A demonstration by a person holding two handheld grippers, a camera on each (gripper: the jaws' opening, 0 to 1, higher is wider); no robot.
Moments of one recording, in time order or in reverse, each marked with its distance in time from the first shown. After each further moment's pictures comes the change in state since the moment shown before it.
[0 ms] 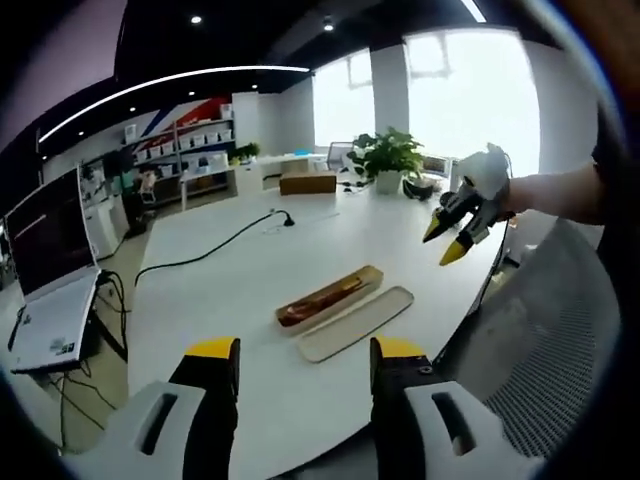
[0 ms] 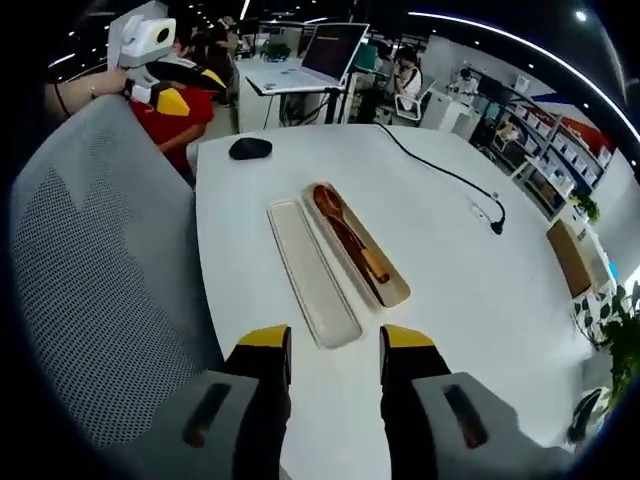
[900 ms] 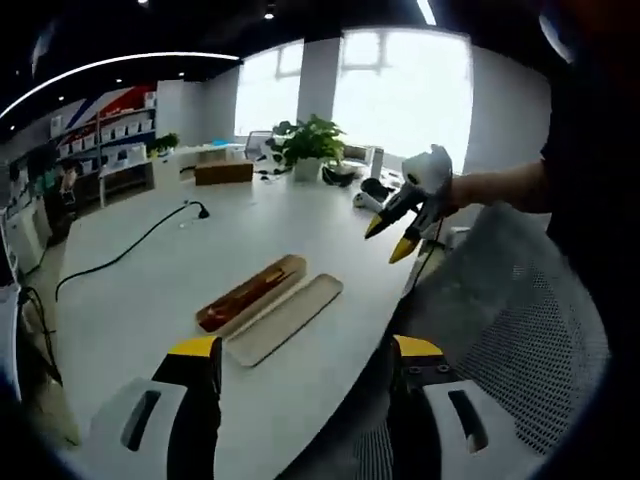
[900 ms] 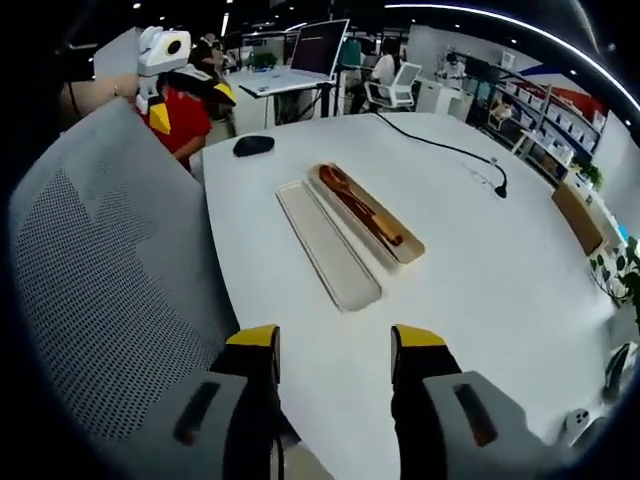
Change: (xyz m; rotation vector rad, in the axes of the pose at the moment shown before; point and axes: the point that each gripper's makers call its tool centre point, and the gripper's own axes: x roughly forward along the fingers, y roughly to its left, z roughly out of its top) left arm 0.036 -0.043 -0.010 0.084 0.054 -0.385; right arm -0.003 0.008 -0.040 0.121 -0.002 0.041
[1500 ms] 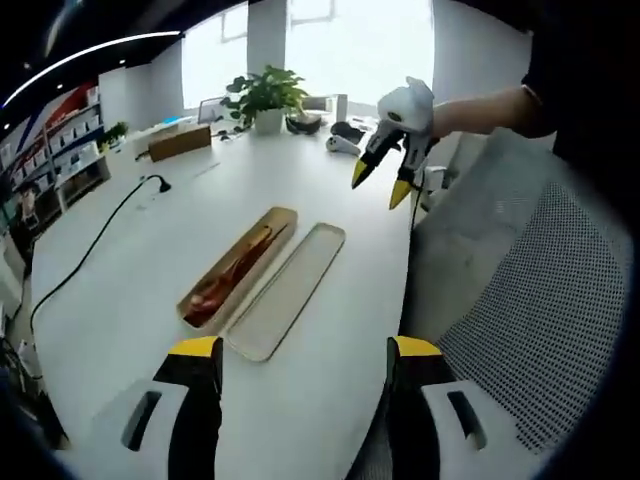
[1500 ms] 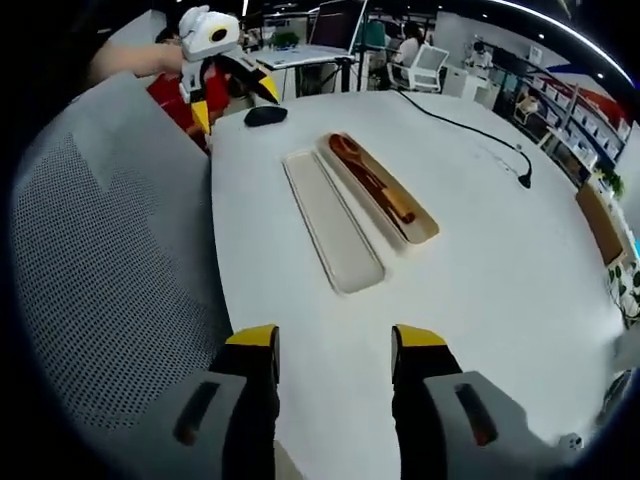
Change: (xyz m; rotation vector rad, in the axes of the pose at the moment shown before) left arm 0.059 0.029 -0.044 0.140 0.199 -0.116; right arm 0.031 -0.014 -0.026 -0.084 0.113 0.108
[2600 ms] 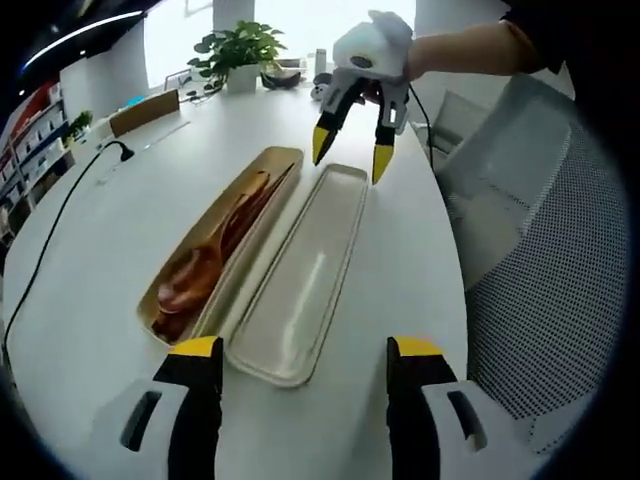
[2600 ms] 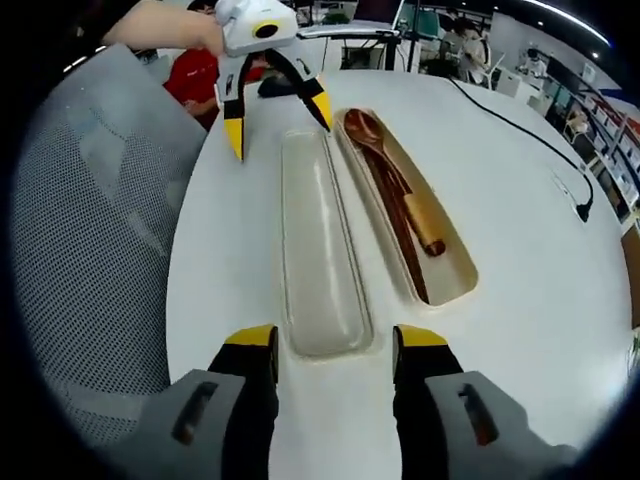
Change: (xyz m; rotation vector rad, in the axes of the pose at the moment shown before) left arm 0.076 0.028 -0.030 0.093 0.127 -0.101; right arm 0.078 -0.028 0.024 -0.138 0.038 0.143
